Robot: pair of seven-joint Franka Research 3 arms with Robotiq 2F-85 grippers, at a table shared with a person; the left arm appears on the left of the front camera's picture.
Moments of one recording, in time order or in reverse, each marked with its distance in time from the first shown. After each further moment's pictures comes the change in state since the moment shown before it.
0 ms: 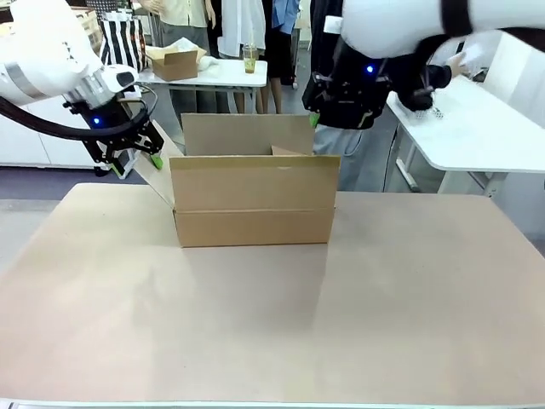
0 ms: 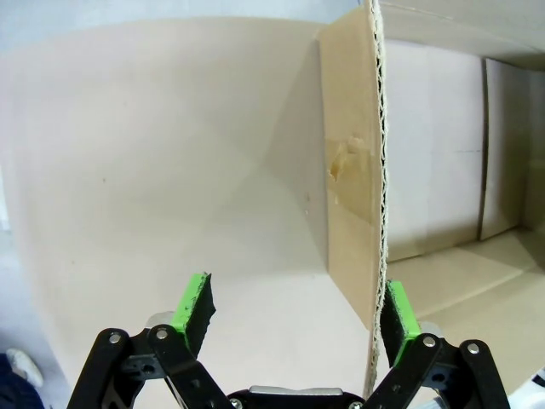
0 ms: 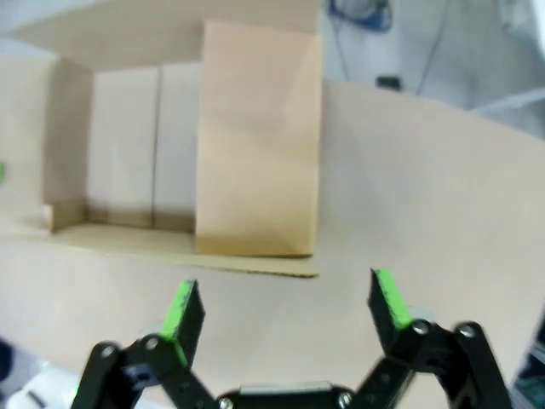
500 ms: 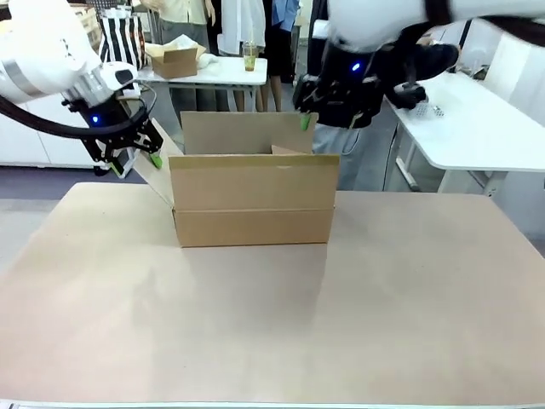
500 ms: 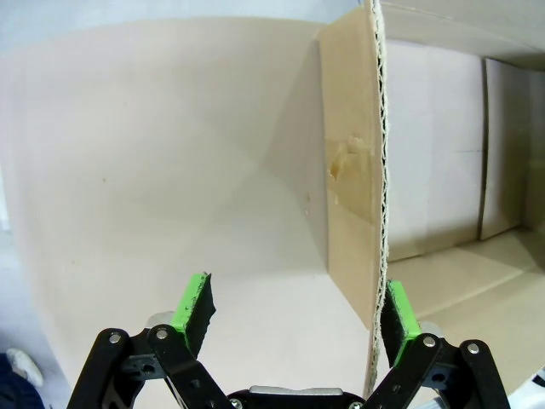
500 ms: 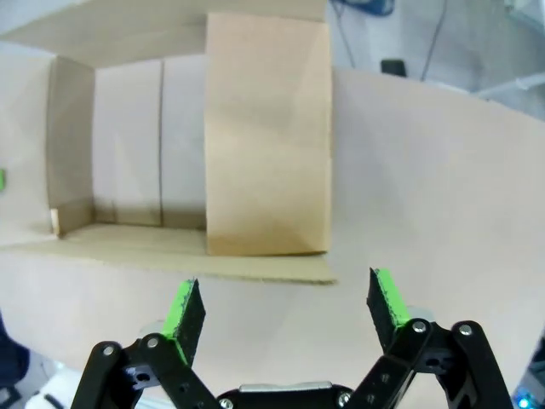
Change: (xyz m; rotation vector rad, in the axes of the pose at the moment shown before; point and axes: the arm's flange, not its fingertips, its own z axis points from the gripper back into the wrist) left arm 0.000 0.000 0.000 0.001 0.000 0.000; right arm 0.013 0.007 -0.019 0.017 0.050 -0.058
